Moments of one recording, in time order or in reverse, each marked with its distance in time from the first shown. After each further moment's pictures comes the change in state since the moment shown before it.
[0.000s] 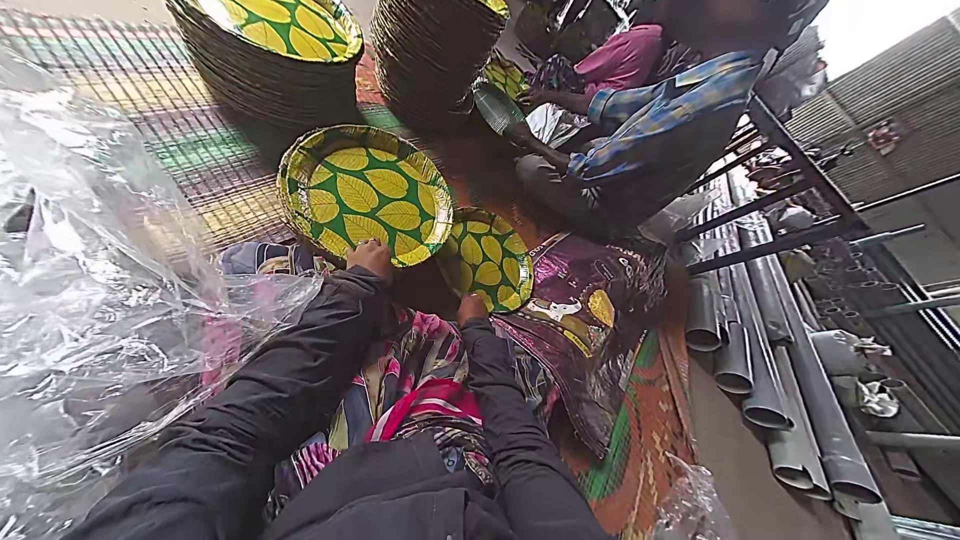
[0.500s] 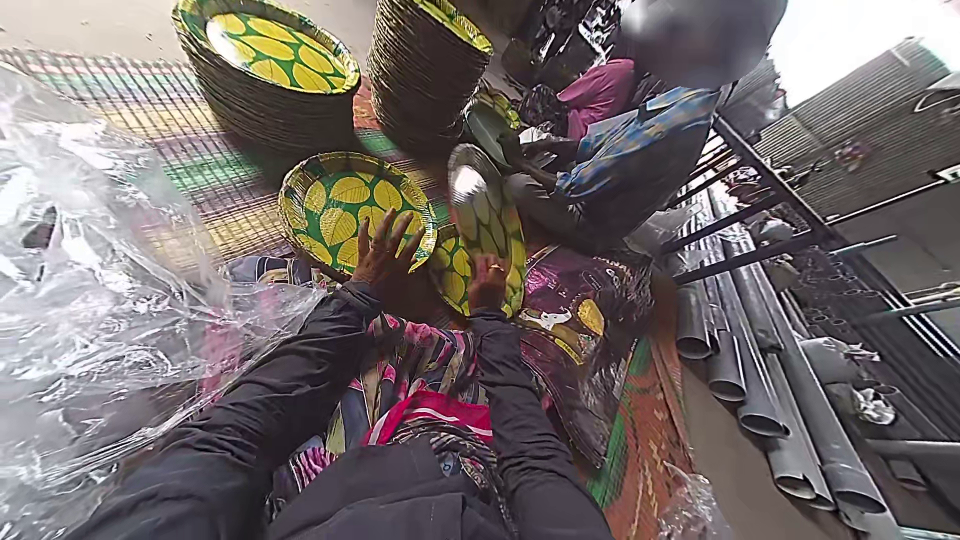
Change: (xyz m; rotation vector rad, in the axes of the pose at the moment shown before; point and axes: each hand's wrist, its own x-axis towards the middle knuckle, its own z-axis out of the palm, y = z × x) left_hand -0.010 0.006 0.017 0.003 1.089 0.695; right_hand -0.028 0.000 -0.065 0.187 1.057 -0.478
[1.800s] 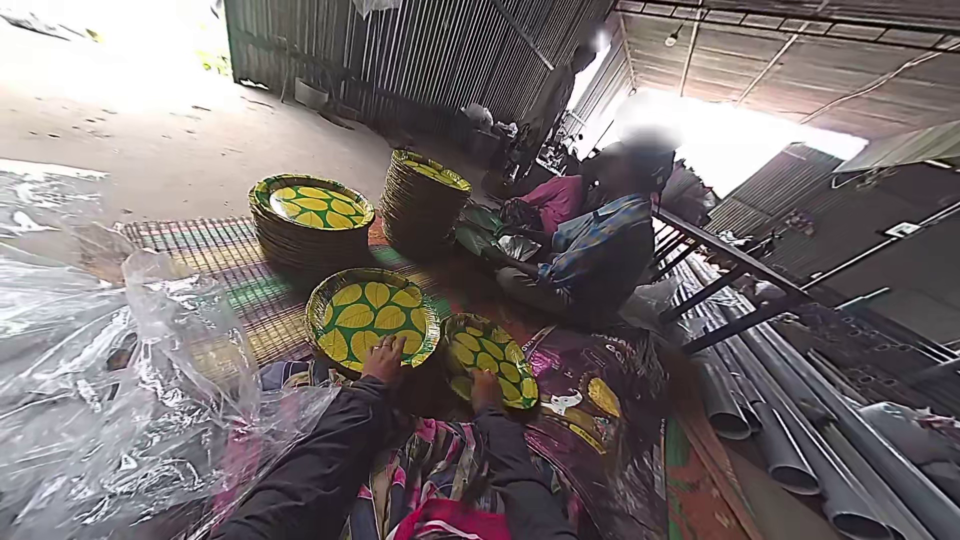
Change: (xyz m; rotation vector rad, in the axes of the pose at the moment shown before) left_hand 0.019 -0.013 -0.009 -0.143 -0.876 -0.589; right_hand -0.014 0.011 0.019 -0.058 -0.690 0.422
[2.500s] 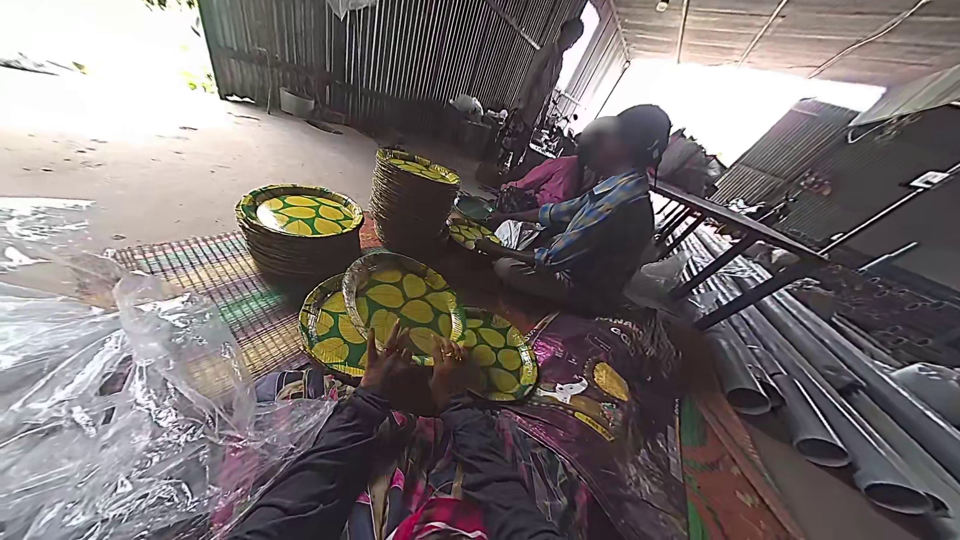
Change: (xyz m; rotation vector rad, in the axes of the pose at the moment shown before) left_hand -0.020 0.013 0.016 0.191 0.538 0.460; right_hand -0.011 -0.070 0.018 0.215 0.599 -0.448
